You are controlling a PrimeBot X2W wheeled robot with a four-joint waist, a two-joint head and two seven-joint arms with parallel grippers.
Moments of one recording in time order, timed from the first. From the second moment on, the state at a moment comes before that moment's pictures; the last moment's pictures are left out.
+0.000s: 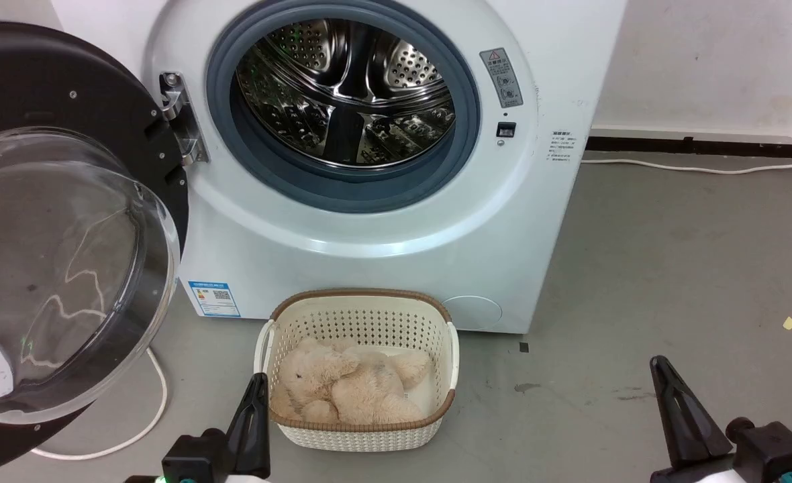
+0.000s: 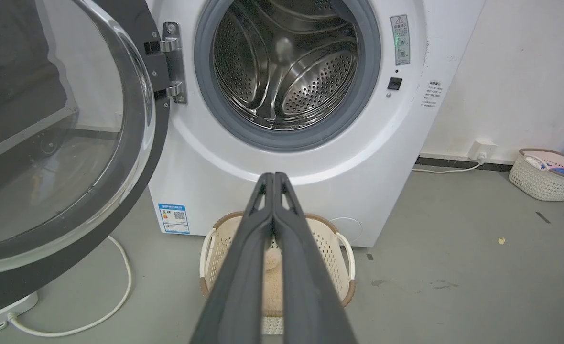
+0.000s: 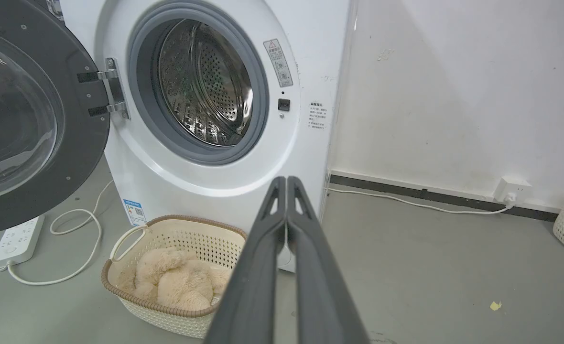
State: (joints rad) left arm 0.08 0.10 -0.18 0.06 -0.20 0.10 -0.21; right arm 0.11 -0.05 -0.05 -0.02 0.02 0.13 -0.21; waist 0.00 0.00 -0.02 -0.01
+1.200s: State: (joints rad) left arm 0.06 0.08 -0.12 0.04 -0.13 0.07 -0.14; right arm 0.07 -0.05 -0.03 -0.01 0.02 0.13 -0.14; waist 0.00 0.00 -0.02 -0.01
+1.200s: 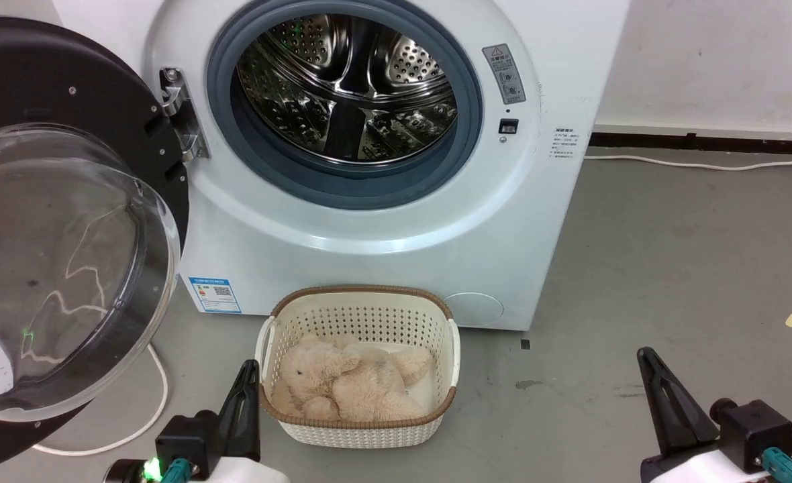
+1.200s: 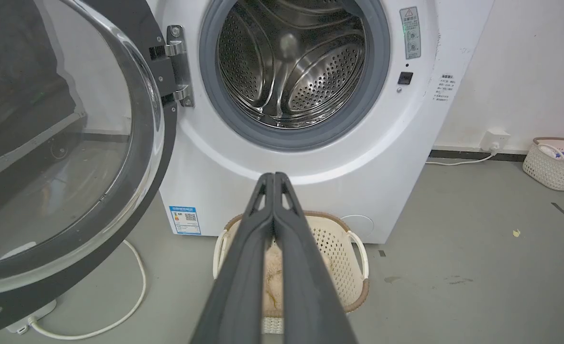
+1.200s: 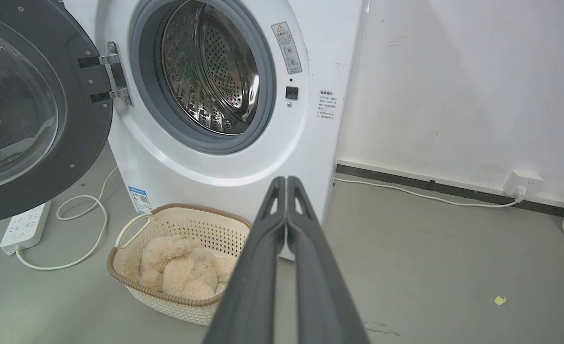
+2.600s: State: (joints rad) left arm 0.04 0.07 -0.05 0.02 -0.05 0.03 -0.05; right arm 0.04 -0.05 -0.01 -0.01 0.01 0.13 -0.05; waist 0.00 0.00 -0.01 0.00
